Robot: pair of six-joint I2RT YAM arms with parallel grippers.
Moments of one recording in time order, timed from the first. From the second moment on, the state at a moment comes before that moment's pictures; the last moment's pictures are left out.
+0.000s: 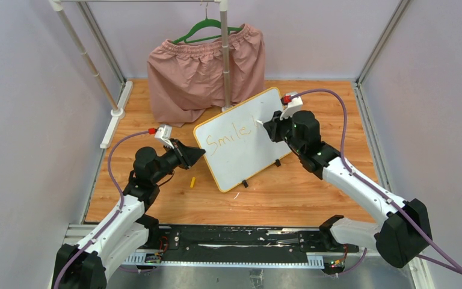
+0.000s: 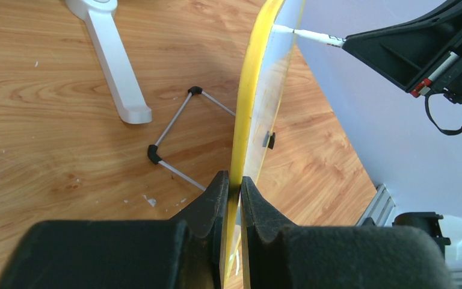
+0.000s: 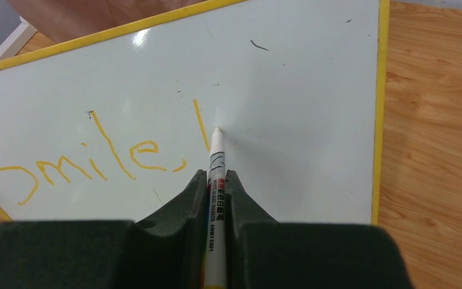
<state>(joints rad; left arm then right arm) -0.30 0.78 0.32 0.36 0.43 -0.64 0.57 1.16 0.86 0.04 0.06 0.20</state>
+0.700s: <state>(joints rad) -0.30 0.78 0.32 0.36 0.43 -0.64 0.57 1.11 0.81 0.04 0.06 0.22</state>
